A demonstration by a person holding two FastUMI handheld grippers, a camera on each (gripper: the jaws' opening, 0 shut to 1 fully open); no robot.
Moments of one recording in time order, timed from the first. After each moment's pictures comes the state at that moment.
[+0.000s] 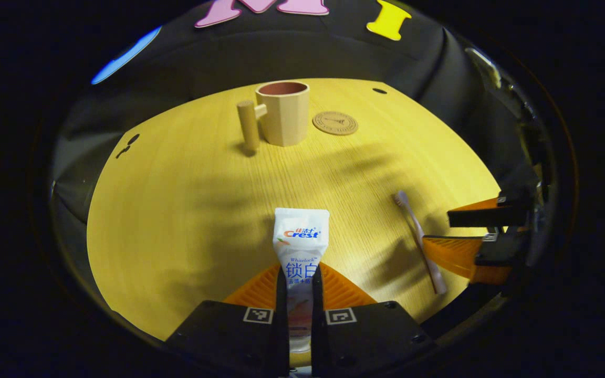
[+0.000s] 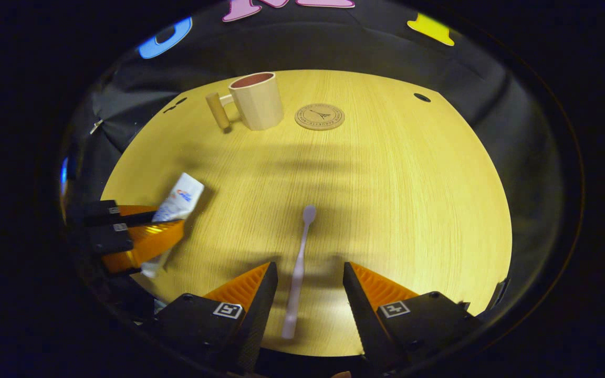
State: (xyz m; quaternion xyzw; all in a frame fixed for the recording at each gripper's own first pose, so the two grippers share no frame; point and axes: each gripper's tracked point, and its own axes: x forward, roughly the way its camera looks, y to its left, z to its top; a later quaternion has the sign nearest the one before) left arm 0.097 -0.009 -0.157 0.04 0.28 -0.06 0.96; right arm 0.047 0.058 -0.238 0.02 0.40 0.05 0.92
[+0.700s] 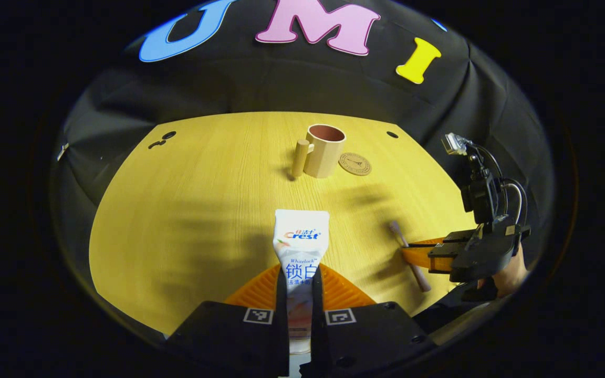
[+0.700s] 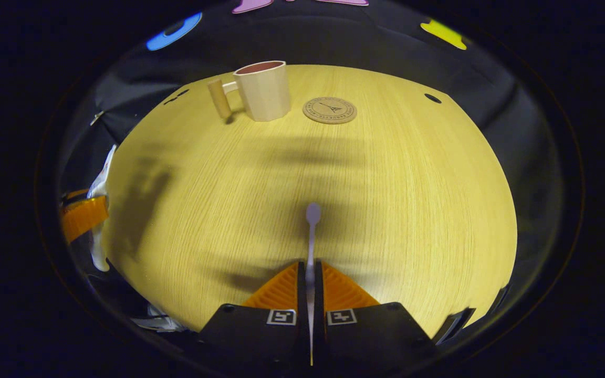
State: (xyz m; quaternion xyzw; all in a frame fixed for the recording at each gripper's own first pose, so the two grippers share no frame) left arm 0.055 0.026 -0.105 -0.04 0.20 -0.06 0.98; right arm 0.058 0.068 -0.251 -0.01 0.38 0.07 0.92
